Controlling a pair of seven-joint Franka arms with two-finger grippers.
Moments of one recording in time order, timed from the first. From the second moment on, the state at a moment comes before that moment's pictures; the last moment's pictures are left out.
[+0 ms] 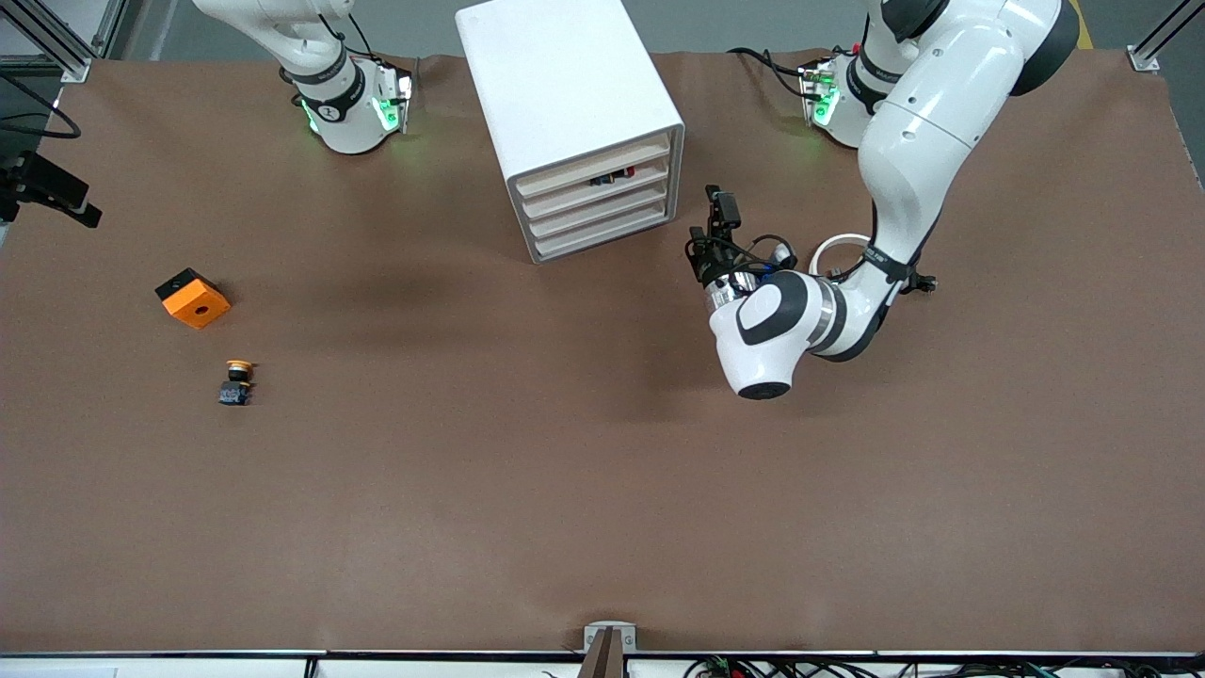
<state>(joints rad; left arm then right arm) -0.22 0.81 -0.33 -1.54 -0.59 1.22 -2.01 -0.03 -0.11 -0.09 -1.63 0.00 1.52 -0.02</state>
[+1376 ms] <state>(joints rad) -0.22 0.95 -0.33 -1.49 -0.78 1.22 -2.29 -0.03 -0.11 -0.09 -1.63 0.00 1.52 -0.02</state>
